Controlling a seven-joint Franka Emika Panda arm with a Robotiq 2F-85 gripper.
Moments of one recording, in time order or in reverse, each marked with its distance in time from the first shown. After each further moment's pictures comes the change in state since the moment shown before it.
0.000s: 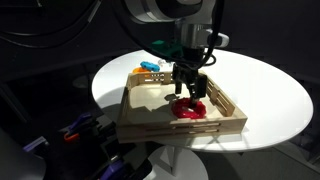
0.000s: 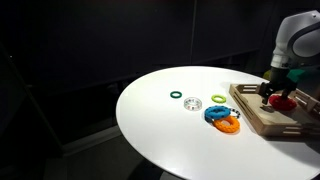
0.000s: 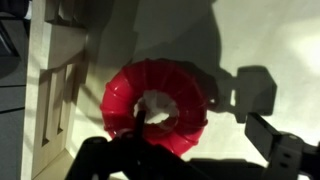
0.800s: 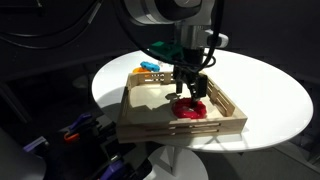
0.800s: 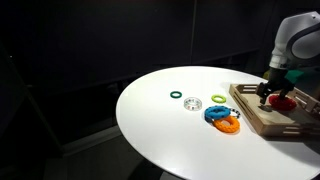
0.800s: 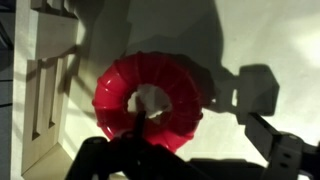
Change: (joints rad) arm 0.006 0.011 0.000 0.000 0.000 0.037 0.000
